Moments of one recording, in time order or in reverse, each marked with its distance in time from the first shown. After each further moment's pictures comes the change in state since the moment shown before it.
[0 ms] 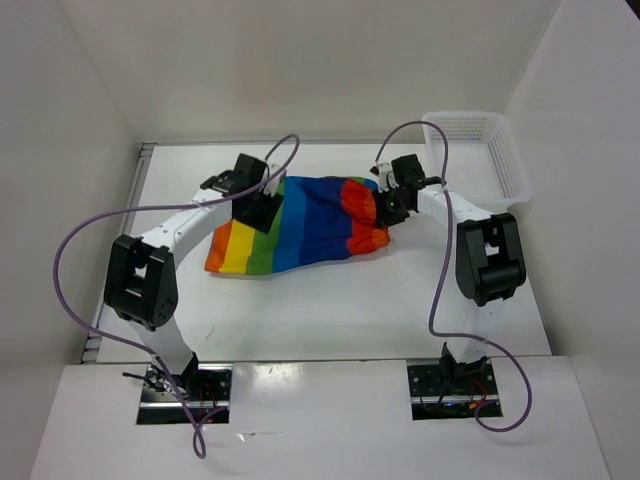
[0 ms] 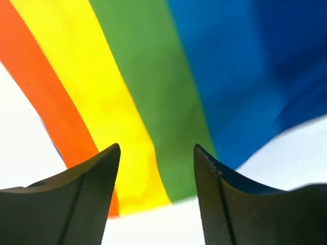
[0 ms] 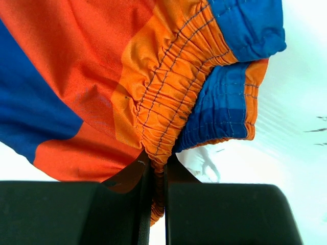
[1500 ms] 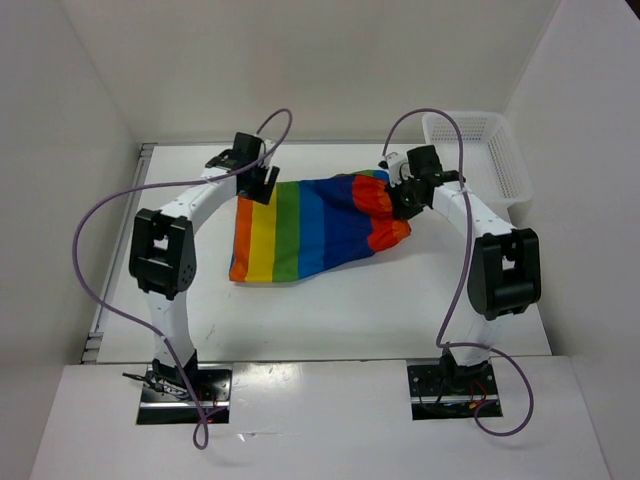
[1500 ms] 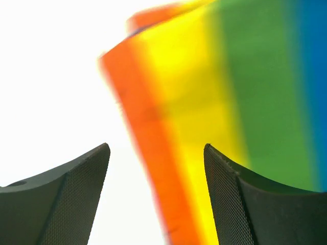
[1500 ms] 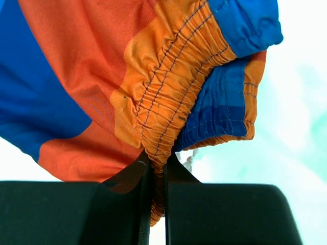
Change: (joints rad) left arm 0.076 0.303 0.382 0.113 -0.073 0.000; right arm -0.047 -0.129 0.019 -0.102 0.070 -0.247
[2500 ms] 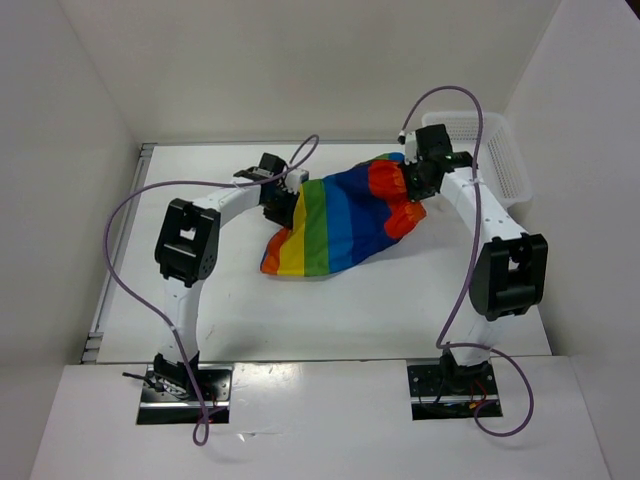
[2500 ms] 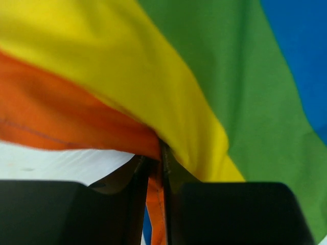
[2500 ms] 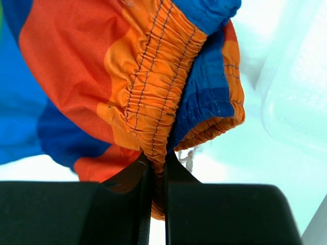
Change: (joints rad) left arm -0.049 0.168 -0.013 -0.004 0.383 -0.001; right arm -0.025 -0.014 0.188 -0.150 0.186 0.188
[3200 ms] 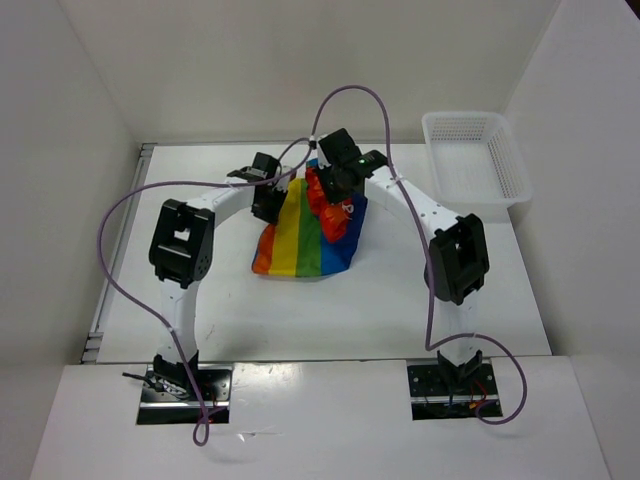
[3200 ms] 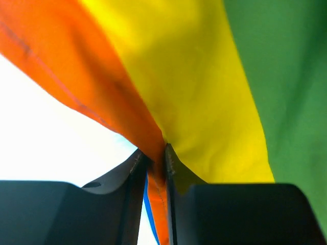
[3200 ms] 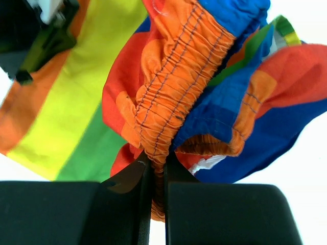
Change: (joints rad) left arm -0.002 -0.014 -0.004 -0.003 -0.185 -0.007; right arm 0.420 0.247 0.291 0.004 0.072 0.214
